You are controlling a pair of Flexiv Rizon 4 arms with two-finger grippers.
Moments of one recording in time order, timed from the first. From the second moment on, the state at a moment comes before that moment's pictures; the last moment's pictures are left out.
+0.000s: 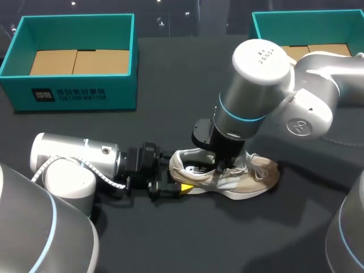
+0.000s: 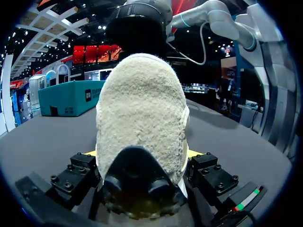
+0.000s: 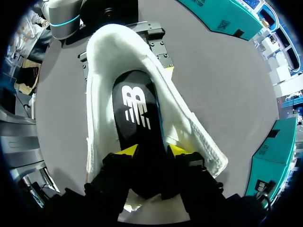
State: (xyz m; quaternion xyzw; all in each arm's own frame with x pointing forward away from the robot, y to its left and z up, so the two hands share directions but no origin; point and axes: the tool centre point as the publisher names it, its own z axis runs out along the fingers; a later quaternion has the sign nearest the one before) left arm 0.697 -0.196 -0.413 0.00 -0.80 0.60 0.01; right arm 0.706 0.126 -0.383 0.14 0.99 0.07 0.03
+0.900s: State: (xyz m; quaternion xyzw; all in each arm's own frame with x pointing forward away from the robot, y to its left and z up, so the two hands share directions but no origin) left arm 0.696 -0.196 -0.414 0.00 -0.80 0.60 0.01; right arm 0.690 0.122 -0.406 0.13 0.99 0.05 -0.09
